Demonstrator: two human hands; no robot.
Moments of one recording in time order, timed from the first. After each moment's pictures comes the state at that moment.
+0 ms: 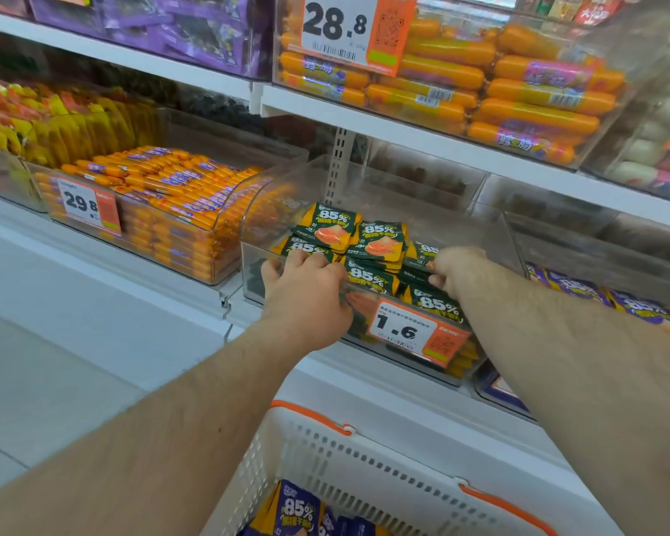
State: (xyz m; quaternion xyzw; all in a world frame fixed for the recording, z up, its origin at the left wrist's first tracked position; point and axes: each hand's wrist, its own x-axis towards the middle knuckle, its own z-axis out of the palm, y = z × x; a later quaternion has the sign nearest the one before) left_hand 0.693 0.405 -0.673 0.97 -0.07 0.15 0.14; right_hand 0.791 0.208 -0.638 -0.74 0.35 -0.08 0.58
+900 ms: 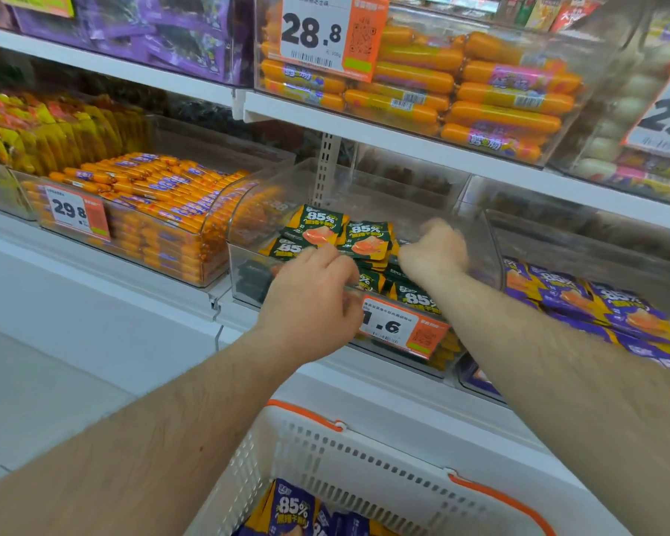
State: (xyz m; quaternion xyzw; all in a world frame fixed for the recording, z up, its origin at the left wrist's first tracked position) left_hand 0.679 0.397 -0.670 0.88 -0.23 0.34 0.23; right_hand 0.745 0.230 -0.623 -0.93 0.18 -0.18 0.25
